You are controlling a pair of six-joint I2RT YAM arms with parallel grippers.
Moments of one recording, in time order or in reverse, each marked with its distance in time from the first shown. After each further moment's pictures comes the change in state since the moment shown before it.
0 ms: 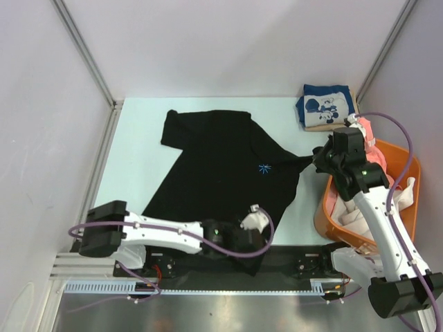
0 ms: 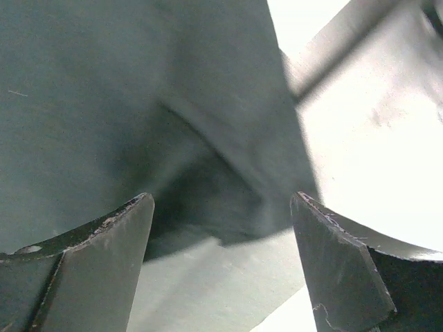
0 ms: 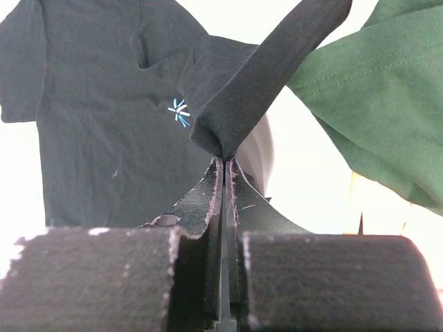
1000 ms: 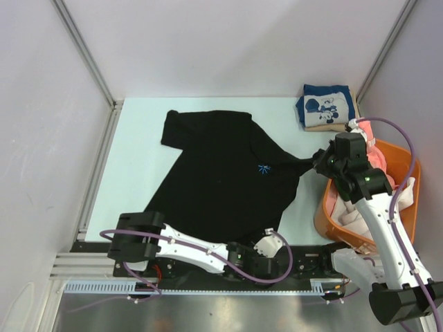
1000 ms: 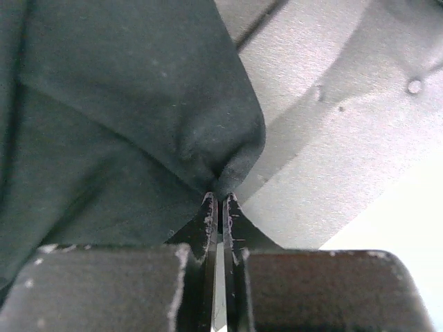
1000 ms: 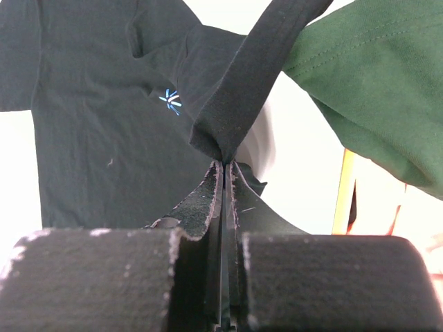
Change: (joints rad) left arm -0.193 0.257 0.097 0.052 -0.023 -0.172; right arm 0.002 -0.055 -0.022 -0.051 -0.018 -0.001
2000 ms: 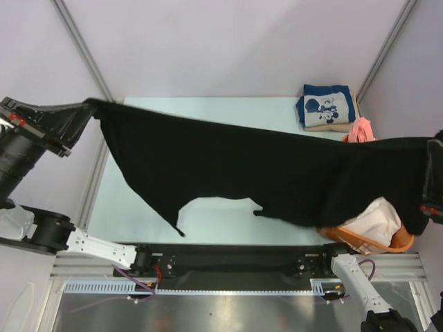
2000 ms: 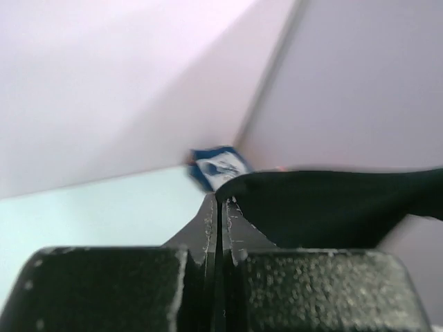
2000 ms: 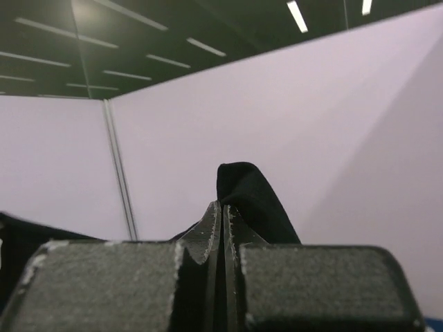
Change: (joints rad) left arm 0.002 -0.830 1.125 -0.389 -0.639 0.847; right arm -0.096 -0.279 0.834 0.230 -0.271 -0.283
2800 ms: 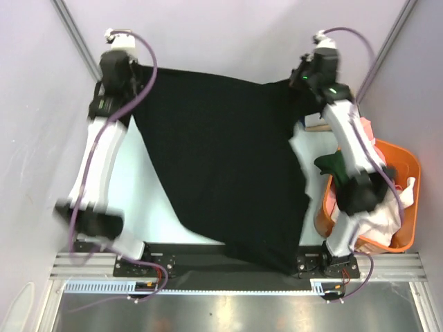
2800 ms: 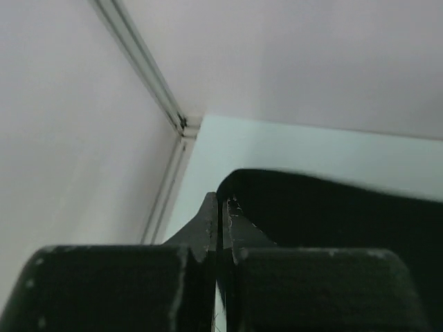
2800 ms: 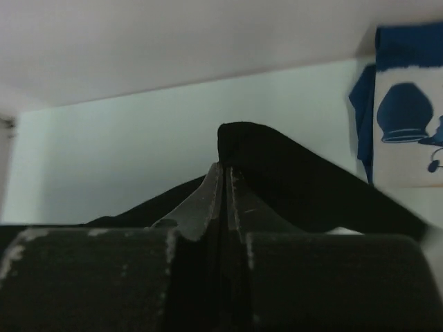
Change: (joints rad) left arm 1.487 0.573 -0.356 0.352 0.533 0.131; right arm 0.083 1.046 -0.021 0.164 0.144 0.009
